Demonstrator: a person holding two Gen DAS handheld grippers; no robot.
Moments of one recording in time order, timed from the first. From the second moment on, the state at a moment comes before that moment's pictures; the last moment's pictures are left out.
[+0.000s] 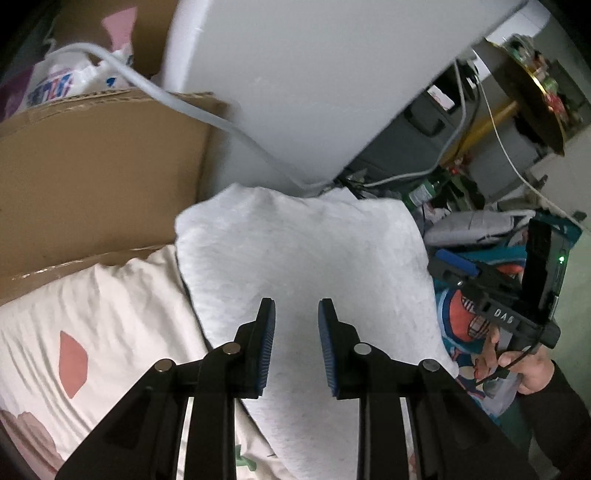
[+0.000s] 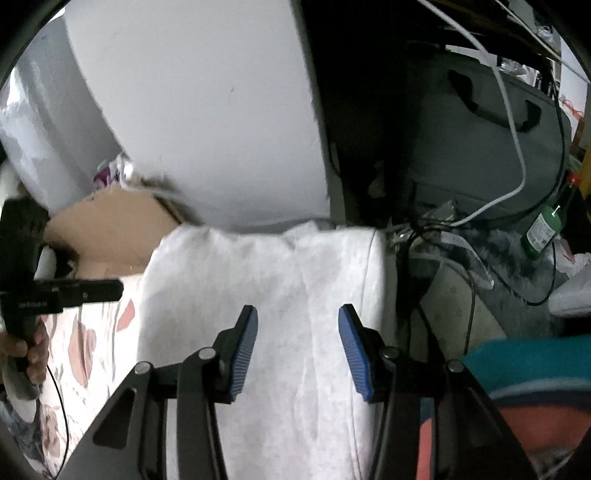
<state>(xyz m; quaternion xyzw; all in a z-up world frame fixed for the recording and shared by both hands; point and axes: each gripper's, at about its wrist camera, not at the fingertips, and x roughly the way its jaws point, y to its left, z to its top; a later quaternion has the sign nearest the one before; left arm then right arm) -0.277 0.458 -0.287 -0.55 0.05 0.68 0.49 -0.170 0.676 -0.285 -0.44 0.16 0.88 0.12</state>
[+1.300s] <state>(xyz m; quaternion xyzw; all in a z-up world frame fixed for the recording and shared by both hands) -0.203 0.451 -0.328 -0.56 0.08 0.66 0.49 -0.099 0.637 -0.344 -0.52 0.09 0.84 0.12</state>
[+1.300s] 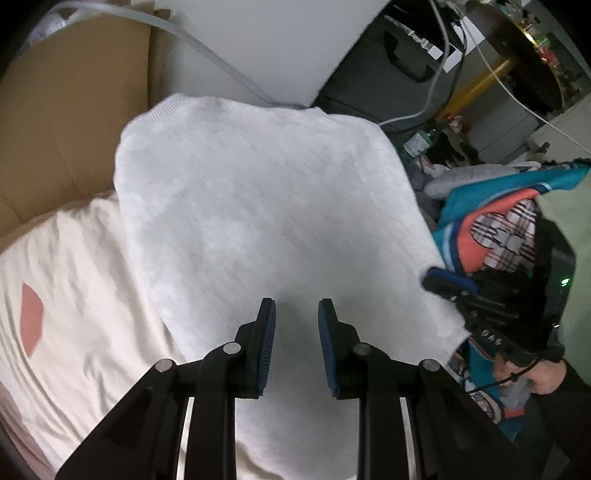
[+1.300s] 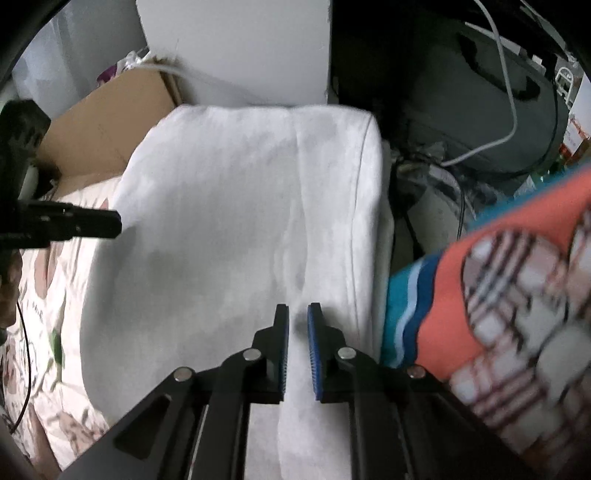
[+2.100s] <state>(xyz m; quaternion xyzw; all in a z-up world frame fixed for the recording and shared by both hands) -0.123 0.402 -0.343 -0.59 0.03 0.65 0.48 -0.072 0.610 -0.366 -0.52 0.11 0.83 0.16</state>
